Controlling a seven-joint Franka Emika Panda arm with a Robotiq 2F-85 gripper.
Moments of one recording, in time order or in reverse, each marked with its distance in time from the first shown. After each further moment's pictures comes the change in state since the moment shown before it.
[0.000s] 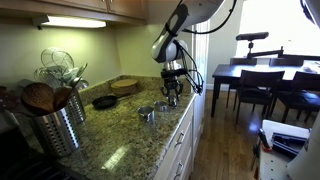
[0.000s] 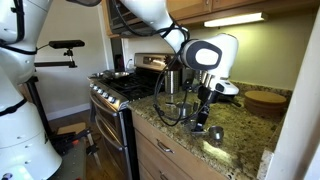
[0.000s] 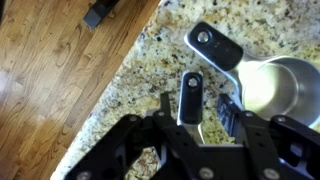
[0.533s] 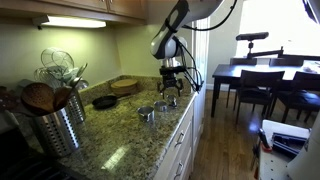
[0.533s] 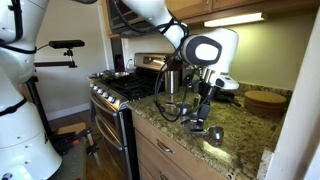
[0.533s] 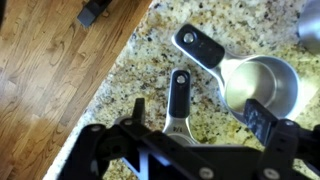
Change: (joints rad) arm -0.001 -0.028 0.008 0.002 0.015 -0.008 -0.001
